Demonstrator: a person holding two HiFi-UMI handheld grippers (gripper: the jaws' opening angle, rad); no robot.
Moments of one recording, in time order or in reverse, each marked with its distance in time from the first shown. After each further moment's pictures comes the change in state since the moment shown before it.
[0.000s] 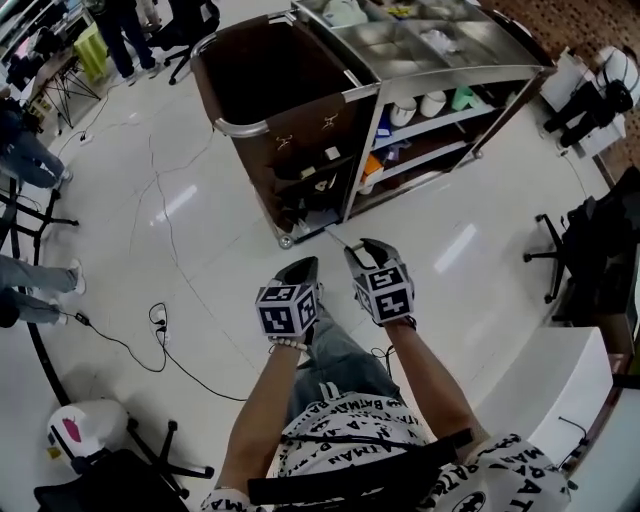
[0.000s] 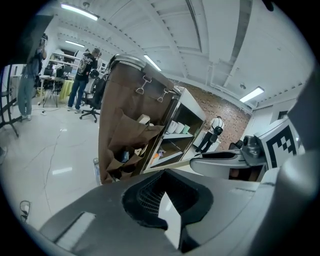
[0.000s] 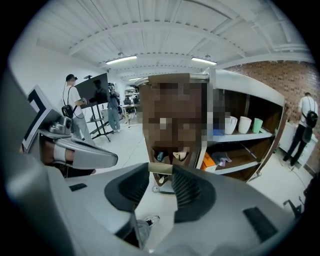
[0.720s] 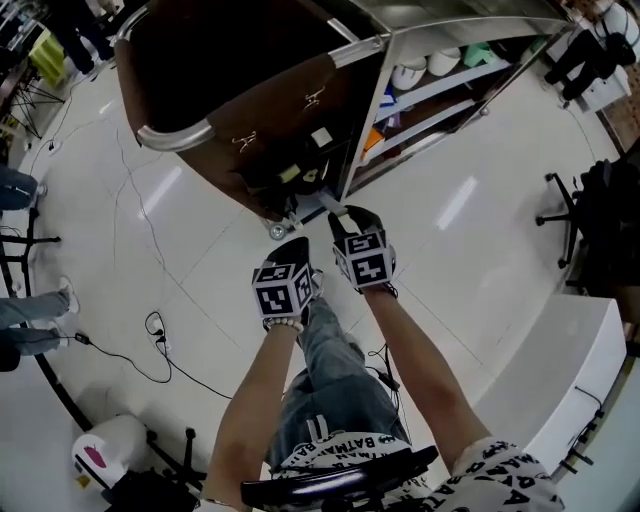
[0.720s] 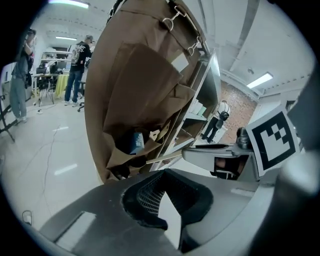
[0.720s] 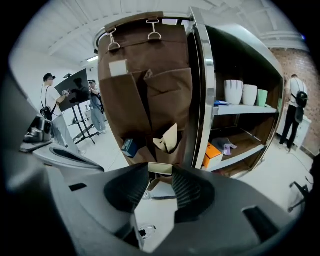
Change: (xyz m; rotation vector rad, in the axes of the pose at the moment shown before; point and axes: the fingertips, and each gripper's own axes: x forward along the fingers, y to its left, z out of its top) left arm 0.140 0.095 -0.034 0.044 0.132 0.041; right arm 0.176 -0.055 -0.035 0.139 0.016 -0.082
